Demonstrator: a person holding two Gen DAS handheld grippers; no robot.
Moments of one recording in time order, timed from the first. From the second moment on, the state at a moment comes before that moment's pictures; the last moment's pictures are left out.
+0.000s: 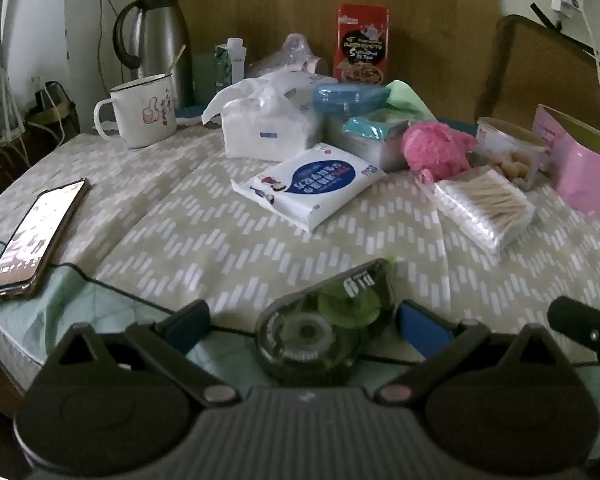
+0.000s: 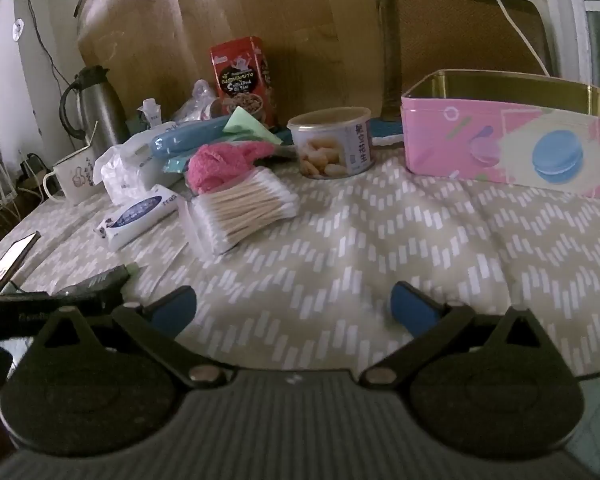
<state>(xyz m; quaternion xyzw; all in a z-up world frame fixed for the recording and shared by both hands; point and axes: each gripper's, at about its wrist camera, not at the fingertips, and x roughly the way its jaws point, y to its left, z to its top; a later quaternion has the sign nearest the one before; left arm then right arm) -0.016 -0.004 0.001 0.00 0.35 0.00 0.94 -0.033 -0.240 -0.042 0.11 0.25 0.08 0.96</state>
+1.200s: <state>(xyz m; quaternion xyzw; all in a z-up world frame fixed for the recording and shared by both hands) -0.031 -0.009 0.021 0.02 0.29 -0.01 0.96 -0.050 -0.235 -0.020 0.08 0.17 0.09 0.98</state>
